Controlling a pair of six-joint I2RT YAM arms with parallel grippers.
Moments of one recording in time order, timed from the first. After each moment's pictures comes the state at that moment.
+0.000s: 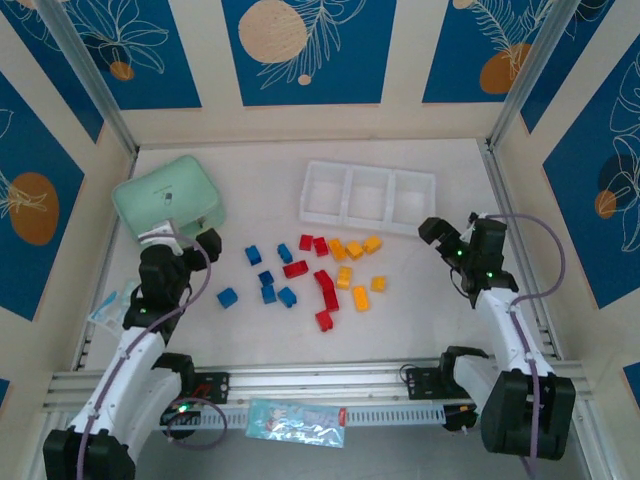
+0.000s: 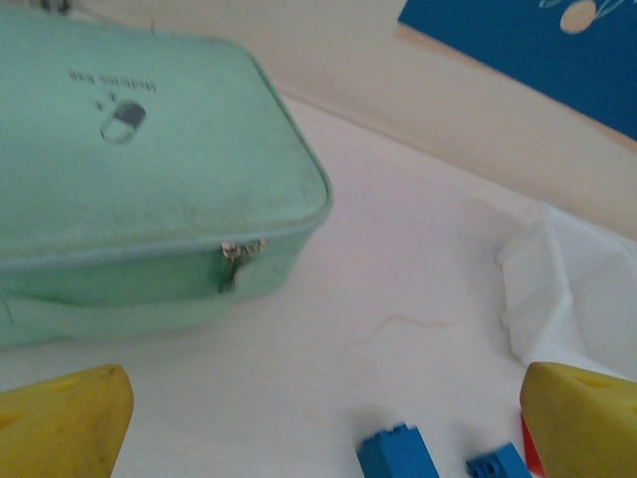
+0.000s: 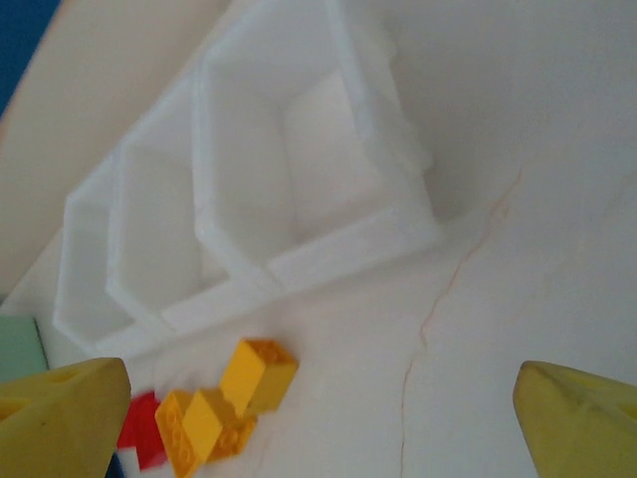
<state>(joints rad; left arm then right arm) -0.10 0.70 0.41 -0.06 -0.03 -0.46 -0.11 0.95 0.55 -0.25 -0.29 0.65</state>
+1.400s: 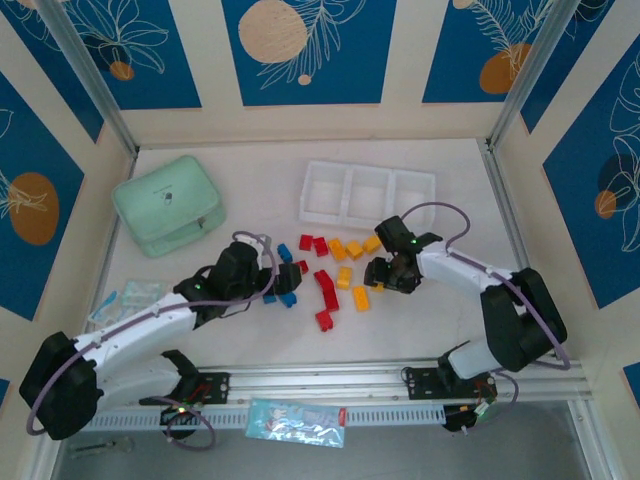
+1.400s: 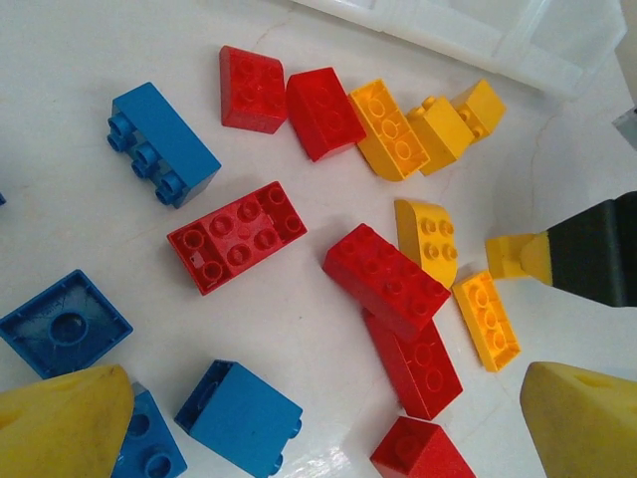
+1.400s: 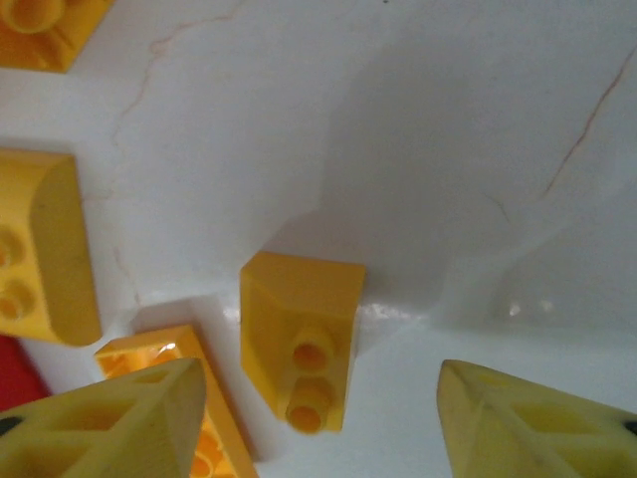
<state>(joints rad) -0.73 1.07 0.58 -0.19 0.05 -0.68 0.48 1.47 0.81 -0.70 -0.06 0.64</state>
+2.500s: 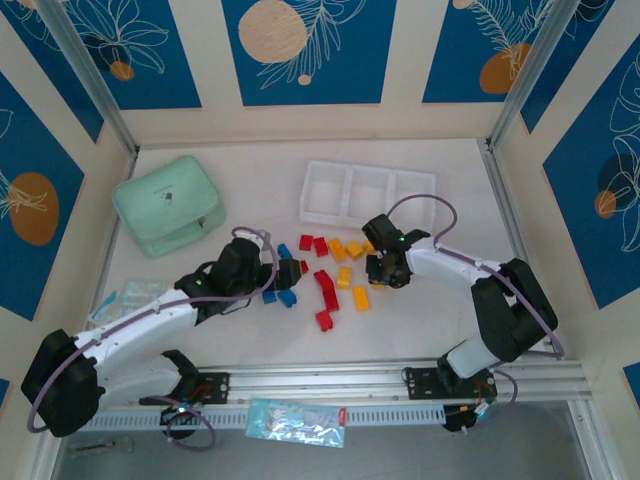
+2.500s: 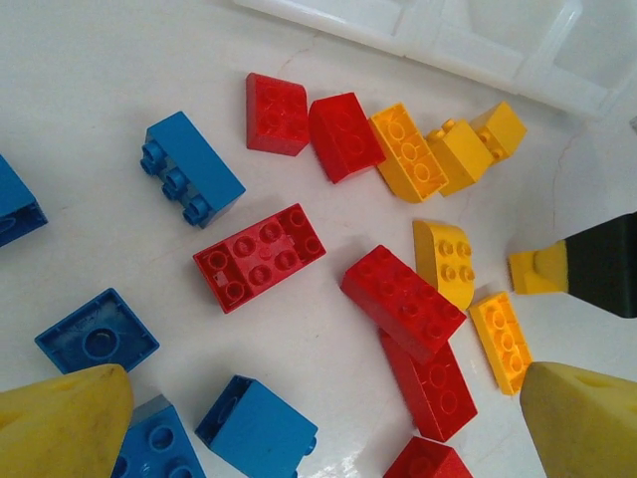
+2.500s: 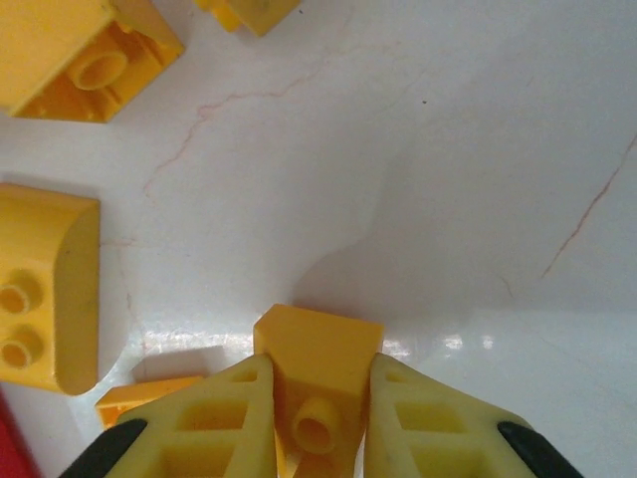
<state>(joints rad) -0.73 1.08 0.62 -0.24 -0.01 -0.68 0.54 1.49 0.87 -0.69 0.06 0.58</state>
